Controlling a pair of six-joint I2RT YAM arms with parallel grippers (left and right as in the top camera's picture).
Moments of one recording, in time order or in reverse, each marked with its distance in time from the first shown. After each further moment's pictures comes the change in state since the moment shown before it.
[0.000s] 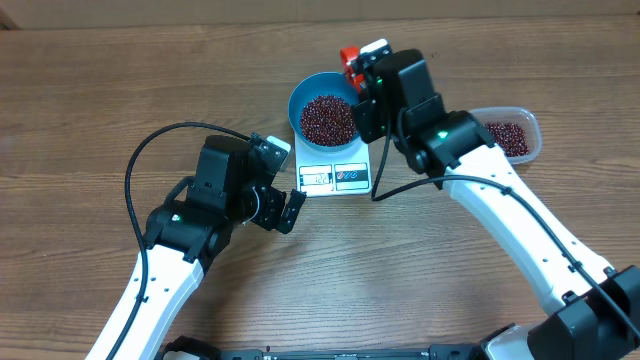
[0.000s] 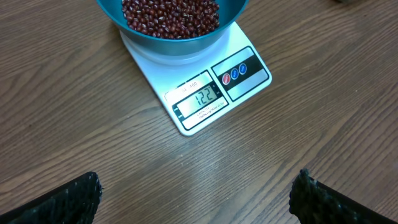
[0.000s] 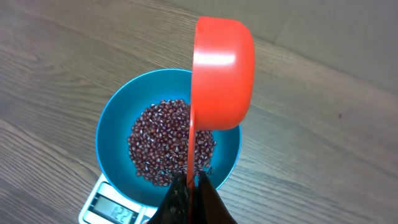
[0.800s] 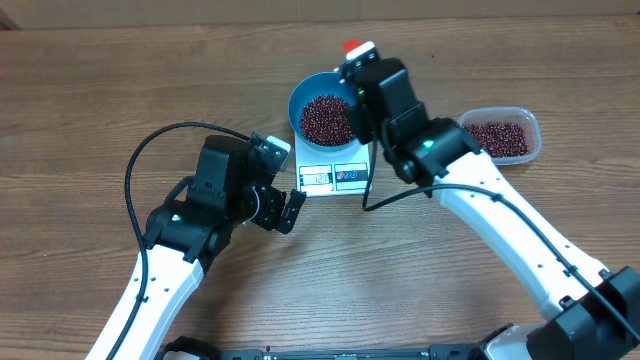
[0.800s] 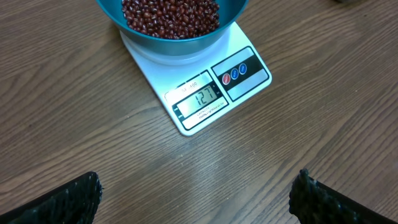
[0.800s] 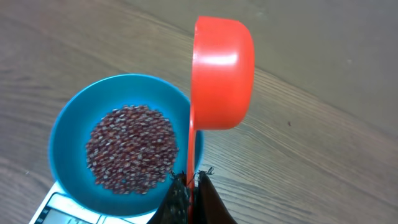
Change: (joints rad) left arm 0.000 0.000 0.000 0.000 0.000 0.000; right arm 0.032 -0.004 0.000 0.019 0.188 -0.061
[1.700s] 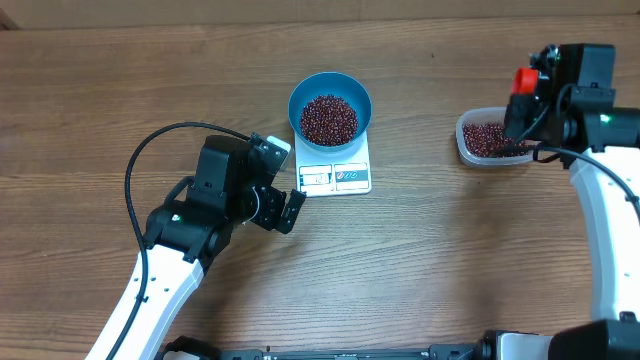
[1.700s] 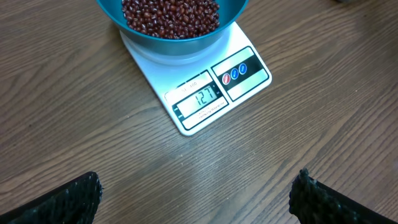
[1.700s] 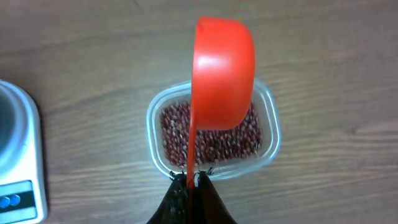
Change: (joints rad) left arm 0.000 0.000 0.000 0.000 0.000 0.000; right arm -0.647 -0.105 0.004 -0.396 -0.265 0.100
